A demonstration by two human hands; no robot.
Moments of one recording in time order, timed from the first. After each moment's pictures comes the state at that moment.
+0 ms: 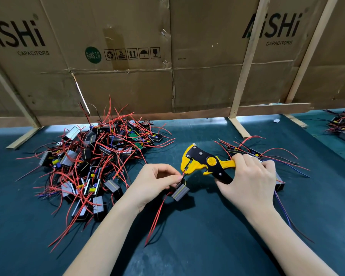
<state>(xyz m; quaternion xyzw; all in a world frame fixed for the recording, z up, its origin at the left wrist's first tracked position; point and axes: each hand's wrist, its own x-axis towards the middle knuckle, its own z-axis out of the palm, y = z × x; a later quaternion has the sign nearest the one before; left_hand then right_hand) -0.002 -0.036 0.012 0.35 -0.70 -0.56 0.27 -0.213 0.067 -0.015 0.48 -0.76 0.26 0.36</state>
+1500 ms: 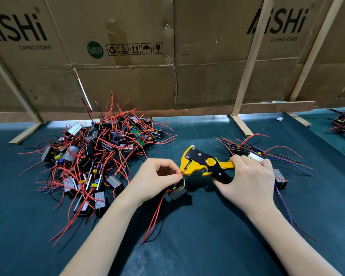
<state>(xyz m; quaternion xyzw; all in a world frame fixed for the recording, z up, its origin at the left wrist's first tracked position) 0.002 -0.035 0.018 0.33 -0.75 -0.51 0.26 -0.210 0.067 -0.016 0.51 -0.76 0.25 0.31</state>
